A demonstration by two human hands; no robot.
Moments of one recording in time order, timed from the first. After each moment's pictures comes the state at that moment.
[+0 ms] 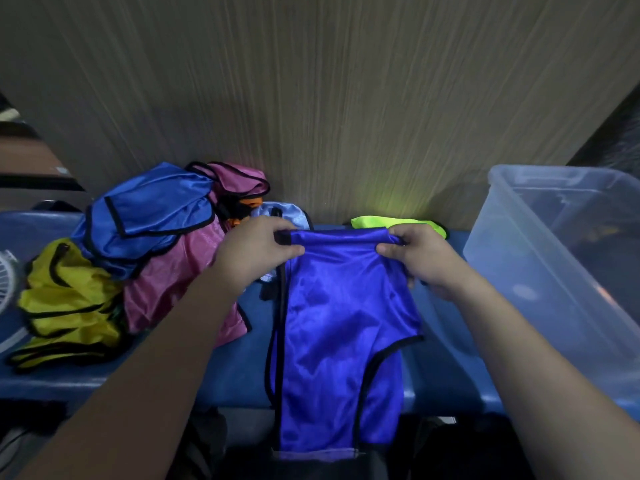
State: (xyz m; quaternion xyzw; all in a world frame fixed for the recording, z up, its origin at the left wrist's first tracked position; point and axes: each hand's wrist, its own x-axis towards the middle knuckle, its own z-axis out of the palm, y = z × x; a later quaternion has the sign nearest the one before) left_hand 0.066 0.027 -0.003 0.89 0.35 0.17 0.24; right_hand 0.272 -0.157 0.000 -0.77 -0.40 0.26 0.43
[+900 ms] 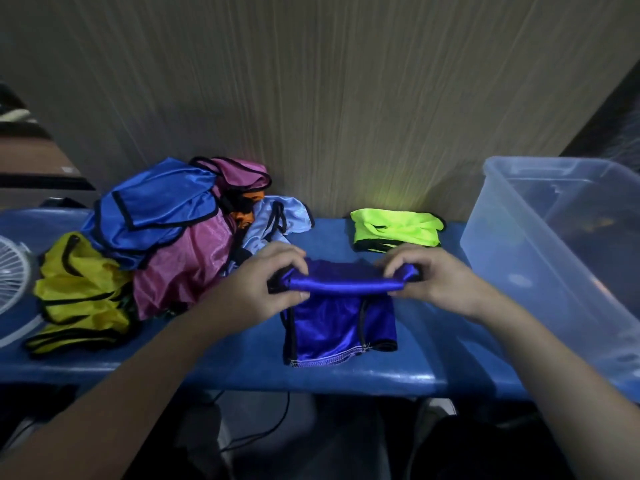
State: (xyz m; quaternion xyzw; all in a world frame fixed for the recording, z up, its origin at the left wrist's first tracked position) left_hand 0.009 -0.023 -0.019 0.90 0.14 0.17 0.37; right_hand 0.264 -0.212 -0.011 -0.67 -0.56 0.28 0.39
